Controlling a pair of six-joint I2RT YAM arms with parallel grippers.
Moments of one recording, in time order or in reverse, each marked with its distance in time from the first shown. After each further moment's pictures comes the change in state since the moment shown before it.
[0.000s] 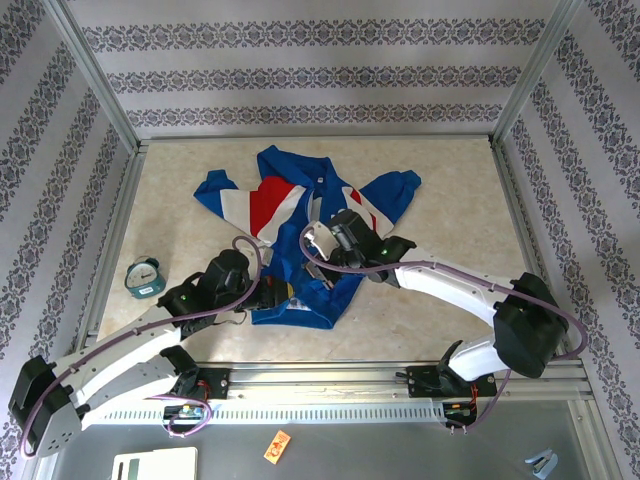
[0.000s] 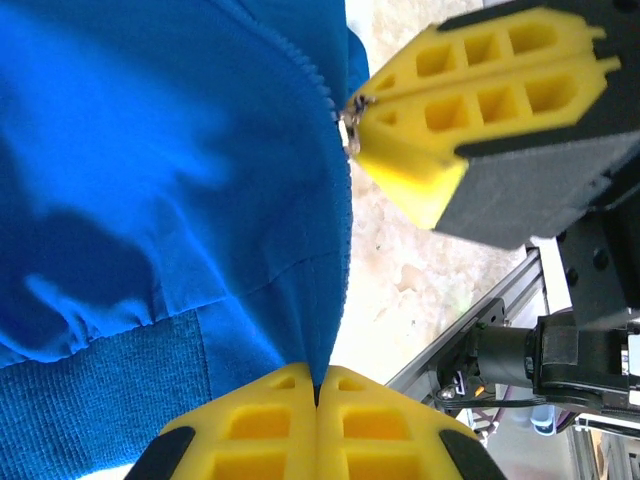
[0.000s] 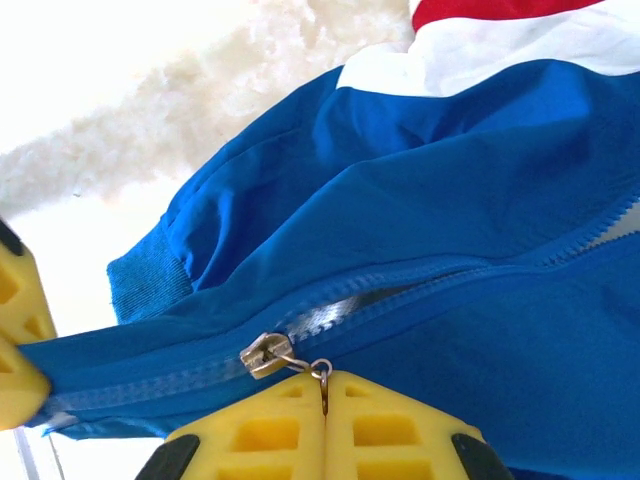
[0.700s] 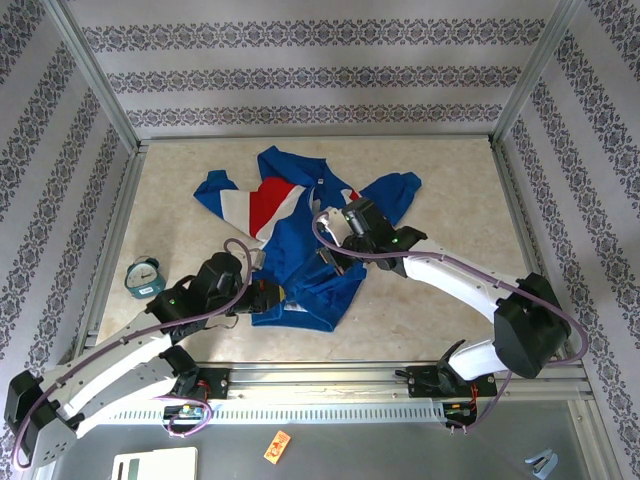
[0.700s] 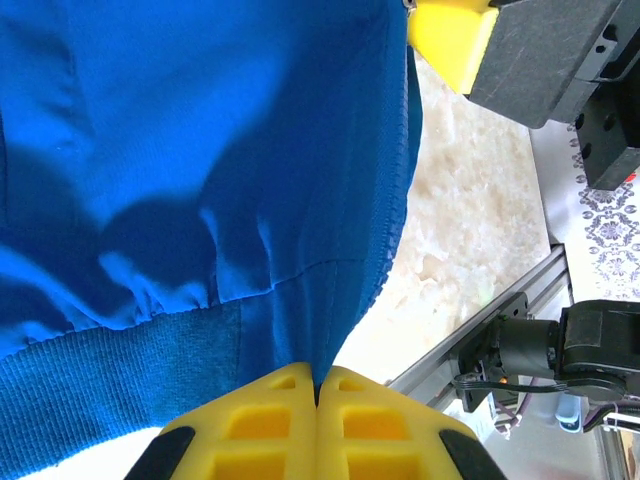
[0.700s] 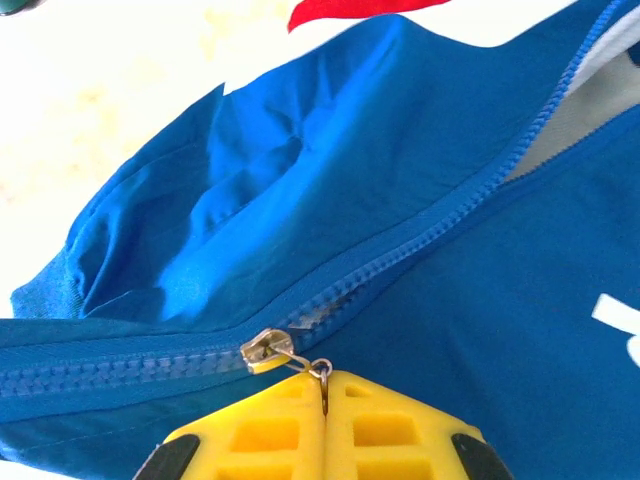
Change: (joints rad) left arm 0.005 -0.092 0.020 -0.140 -0.041 0.034; right arm -0.116 -0.006 0.013 -0.035 0.018 -0.026
